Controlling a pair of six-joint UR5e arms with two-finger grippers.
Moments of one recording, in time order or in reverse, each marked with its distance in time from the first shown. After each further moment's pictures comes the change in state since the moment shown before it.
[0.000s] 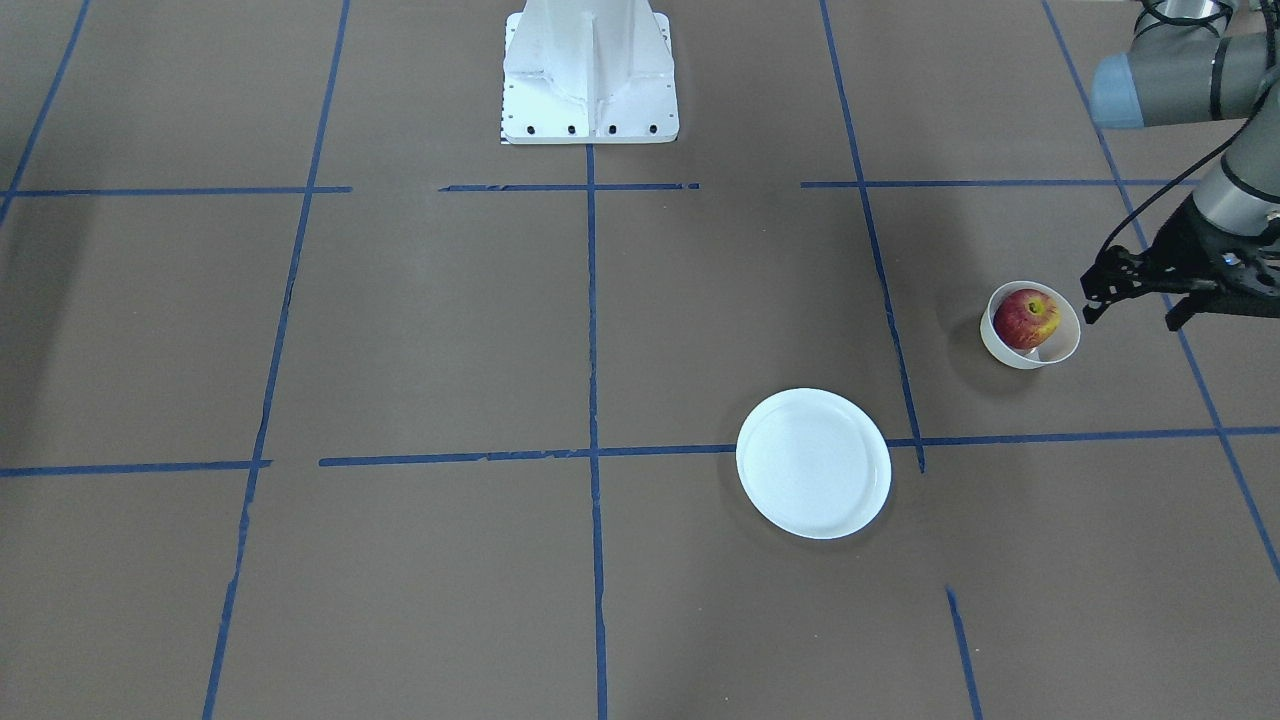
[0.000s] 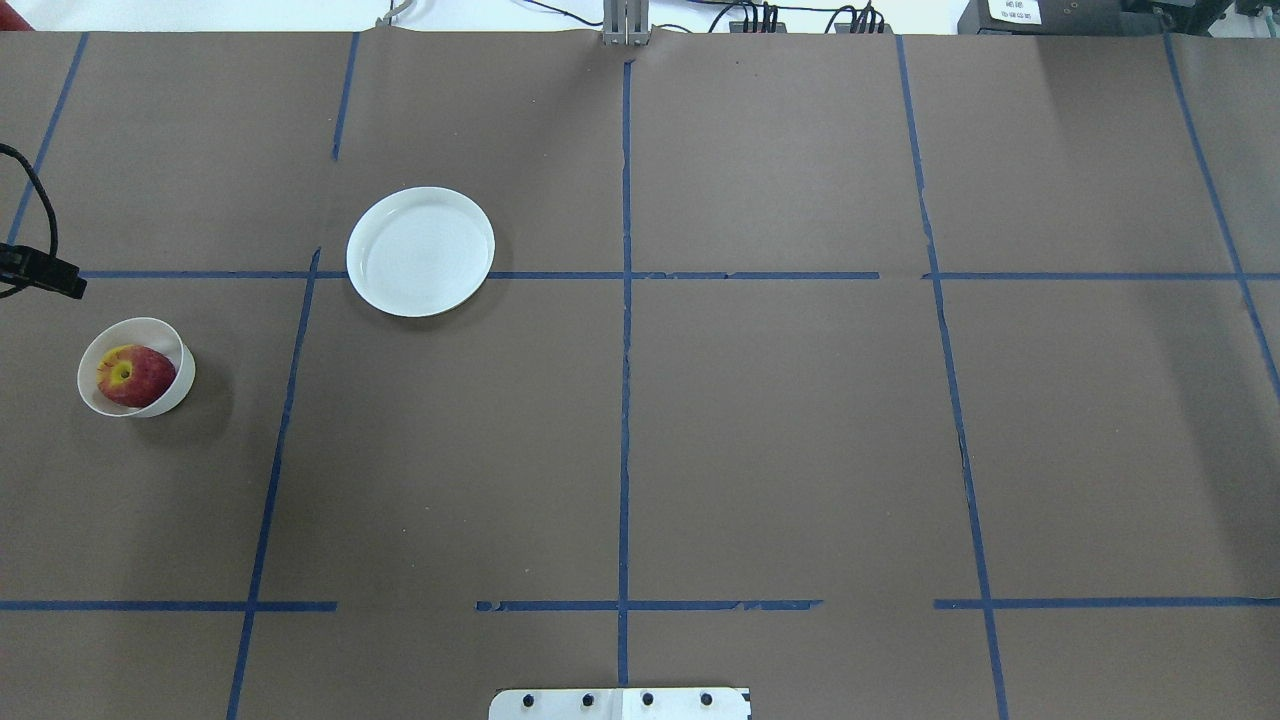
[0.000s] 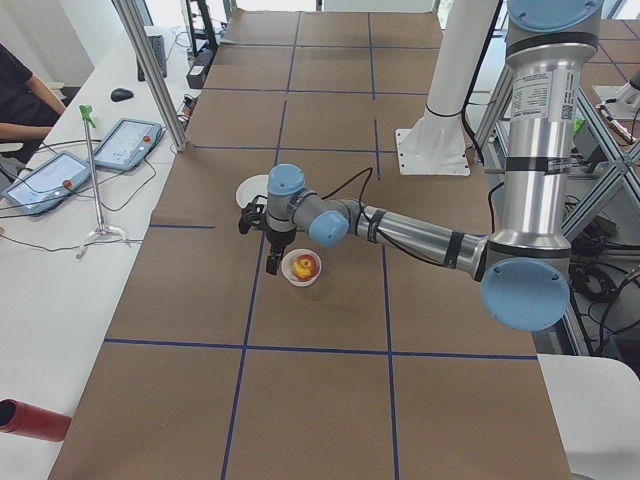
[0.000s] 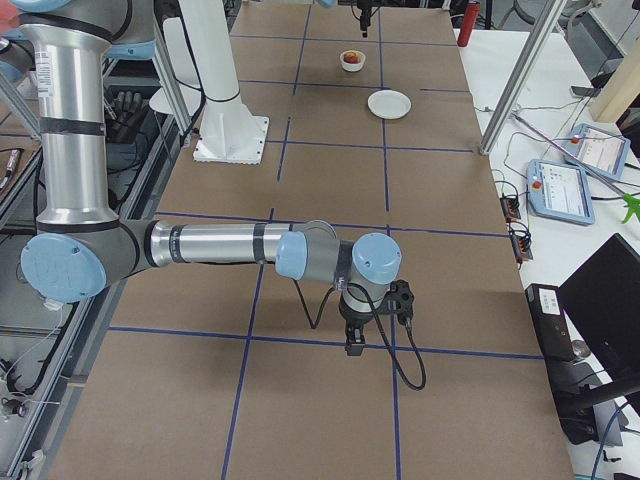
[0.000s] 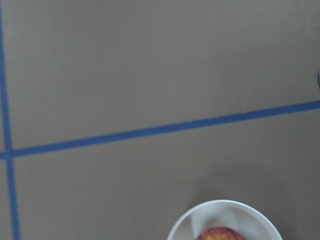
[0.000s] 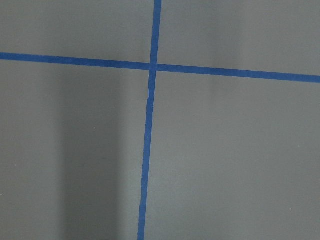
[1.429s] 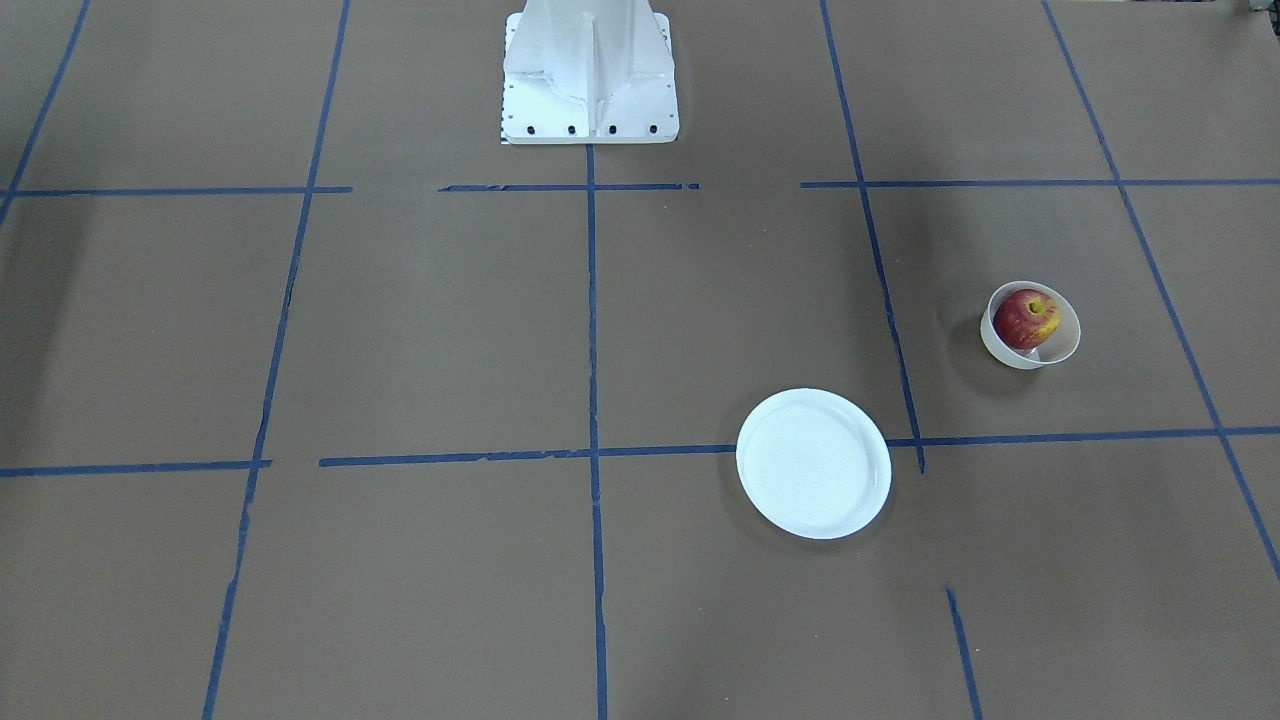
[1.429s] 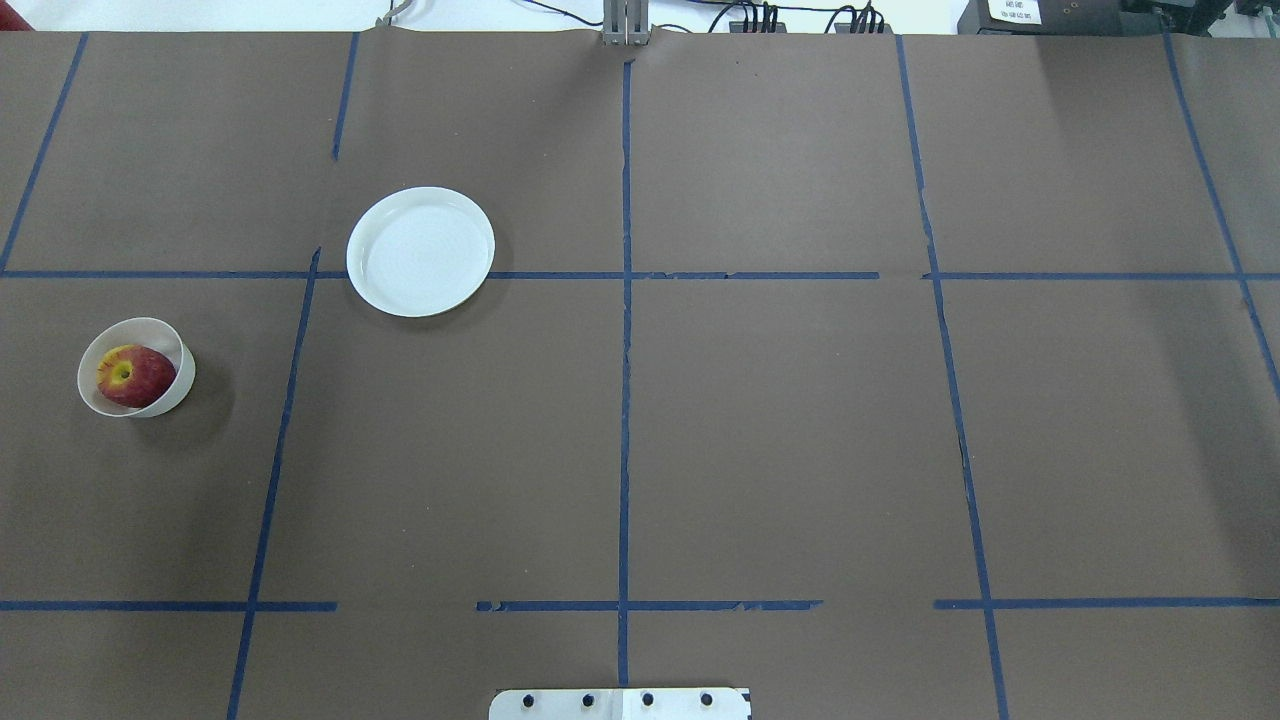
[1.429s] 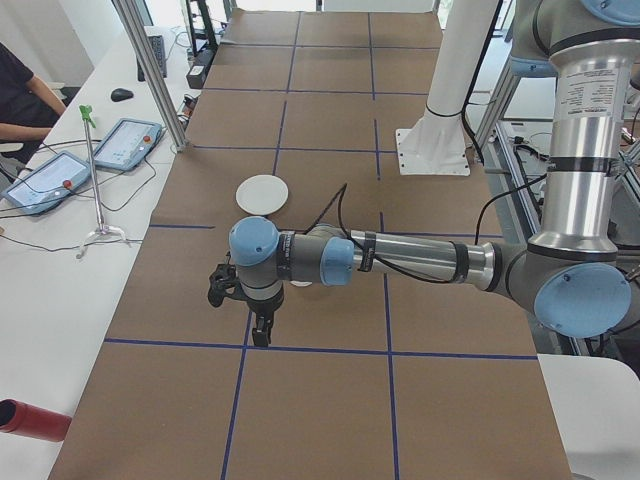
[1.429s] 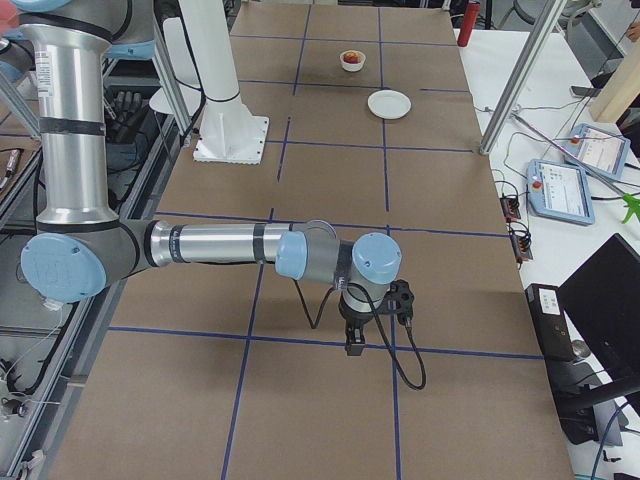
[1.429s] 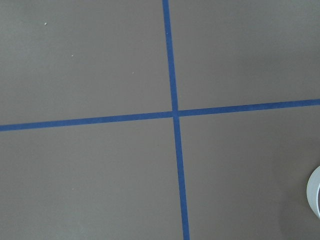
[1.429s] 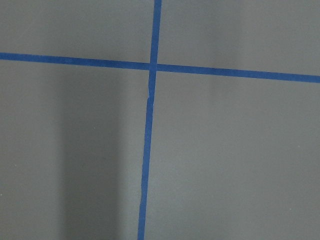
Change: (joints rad) left arm -0.411 0.006 0.124 0.380 -0.178 0.468; right arm 0.000 0.000 0.000 0.000 0.000 0.000
